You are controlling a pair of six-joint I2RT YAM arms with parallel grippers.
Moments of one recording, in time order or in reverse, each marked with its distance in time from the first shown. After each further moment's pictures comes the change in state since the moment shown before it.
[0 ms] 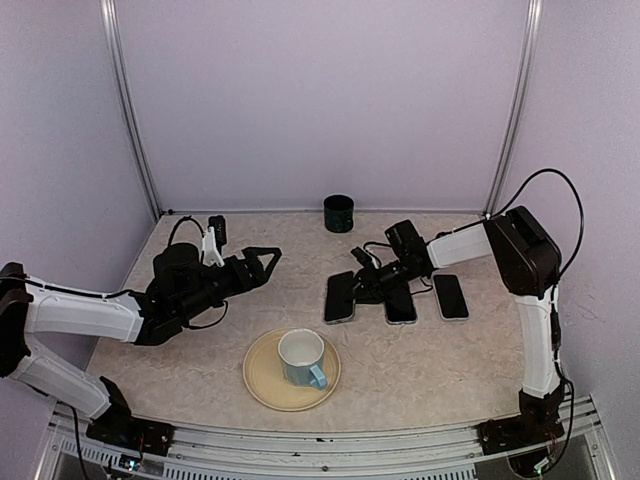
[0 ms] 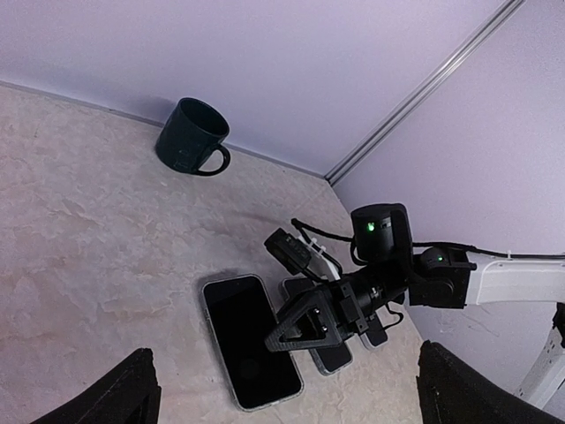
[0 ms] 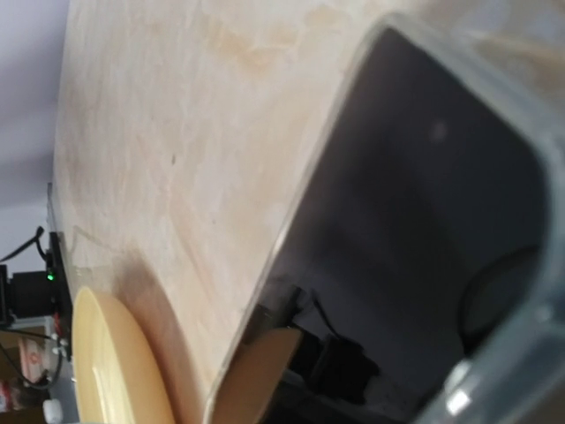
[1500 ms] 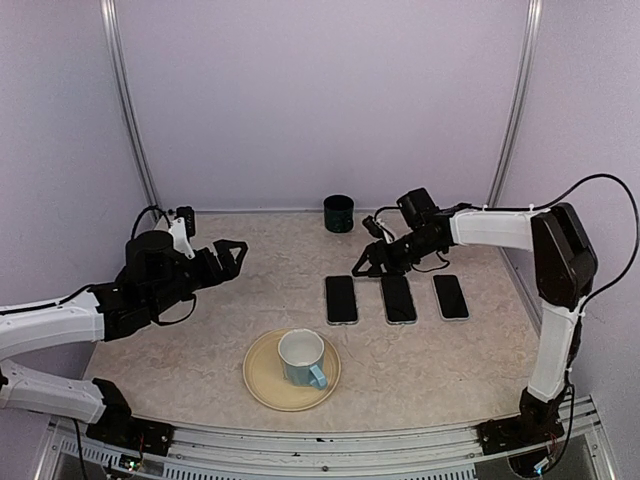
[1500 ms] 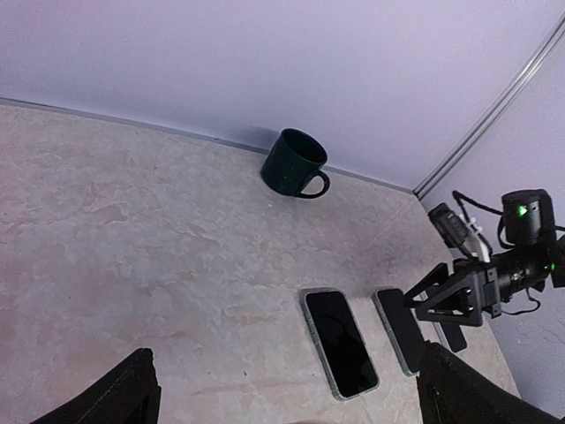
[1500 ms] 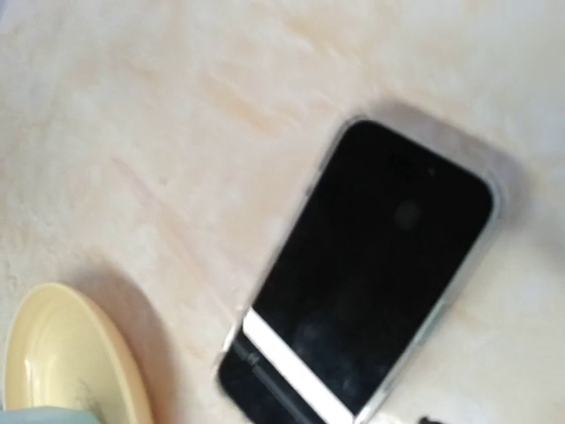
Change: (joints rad) left arm 0.056 -0.264 0.040 -0.432 -0.156 0.112; right arm 0.000 -0.234 0.037 -0.270 0.286 -0.211
